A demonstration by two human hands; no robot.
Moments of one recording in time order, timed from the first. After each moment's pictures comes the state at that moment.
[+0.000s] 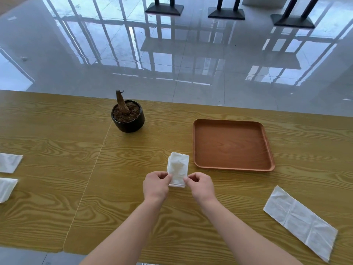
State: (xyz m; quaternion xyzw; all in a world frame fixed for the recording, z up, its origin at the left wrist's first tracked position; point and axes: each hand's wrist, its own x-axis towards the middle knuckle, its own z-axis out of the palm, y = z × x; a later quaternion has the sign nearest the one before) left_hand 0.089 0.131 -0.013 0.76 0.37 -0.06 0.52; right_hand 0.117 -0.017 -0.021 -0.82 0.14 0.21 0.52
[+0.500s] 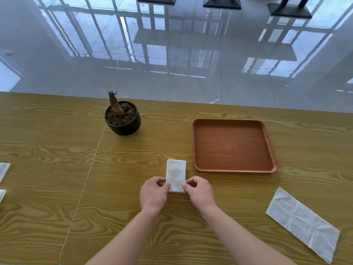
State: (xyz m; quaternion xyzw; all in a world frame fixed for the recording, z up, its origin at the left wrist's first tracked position) left_hand 0.094 0.143 -0.034 0.82 0.36 -0.09 0.44; right_hand 0.124 -0.010 -0.035 -0.85 0.14 0.24 0.45
